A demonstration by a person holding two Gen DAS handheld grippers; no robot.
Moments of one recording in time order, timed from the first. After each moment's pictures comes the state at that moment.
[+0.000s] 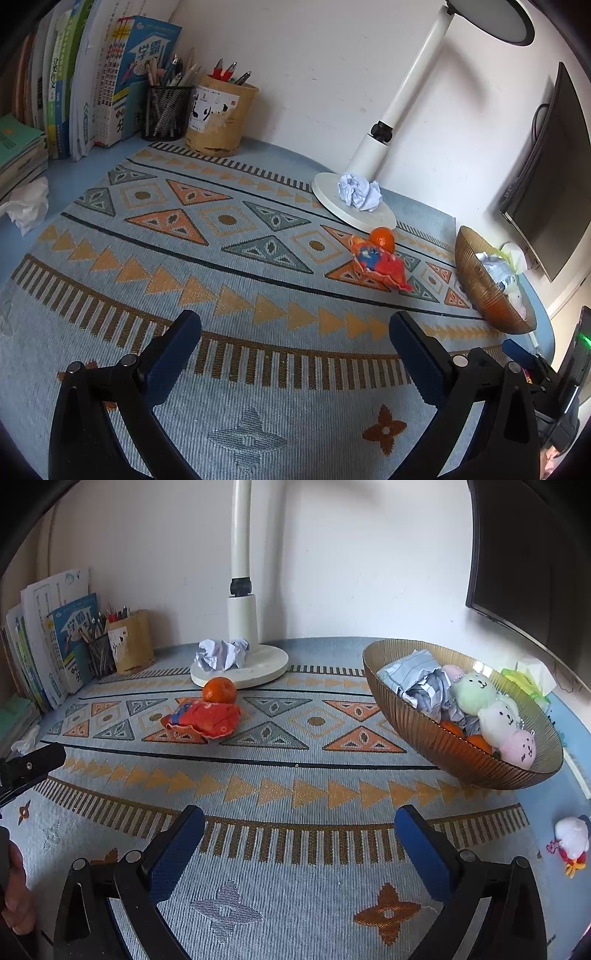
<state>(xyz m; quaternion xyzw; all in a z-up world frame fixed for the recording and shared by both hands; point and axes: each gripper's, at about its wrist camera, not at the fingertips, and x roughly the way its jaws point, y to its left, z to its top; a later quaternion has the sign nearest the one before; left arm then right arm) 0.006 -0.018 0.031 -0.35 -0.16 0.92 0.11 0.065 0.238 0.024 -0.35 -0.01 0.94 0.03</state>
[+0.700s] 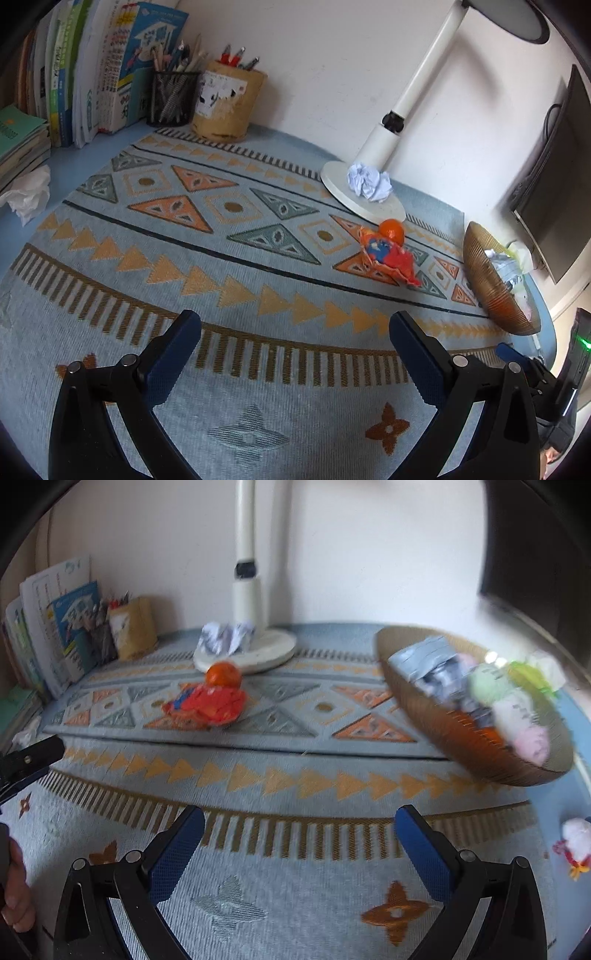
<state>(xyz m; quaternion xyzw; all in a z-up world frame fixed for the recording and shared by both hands) -0.004 -0.017 0.028 -0.38 -0.16 0.91 0.10 0.050 0.238 0.015 -0.40 -0.01 0.92 -0.01</state>
